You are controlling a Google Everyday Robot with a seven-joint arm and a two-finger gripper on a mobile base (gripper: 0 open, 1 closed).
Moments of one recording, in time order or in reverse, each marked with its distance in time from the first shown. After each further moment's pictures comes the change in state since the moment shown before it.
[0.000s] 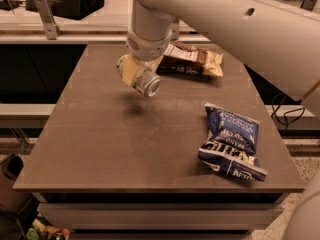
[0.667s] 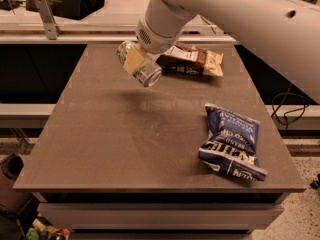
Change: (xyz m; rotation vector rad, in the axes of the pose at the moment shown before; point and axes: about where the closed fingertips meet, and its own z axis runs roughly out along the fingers) arm -0.019 -0.016 -0.019 -0.033 -0.215 -0.016
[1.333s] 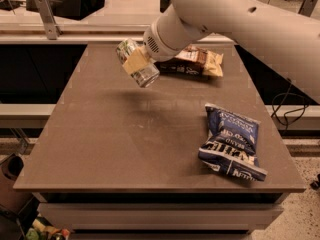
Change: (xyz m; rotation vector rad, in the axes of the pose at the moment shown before) arm -0.004 0.004 0.003 -0.065 -0.196 0.020
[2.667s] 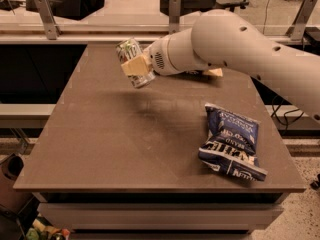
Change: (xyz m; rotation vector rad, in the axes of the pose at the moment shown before) arm 0.001 0.003 0.002 -0.030 -0.281 0.040
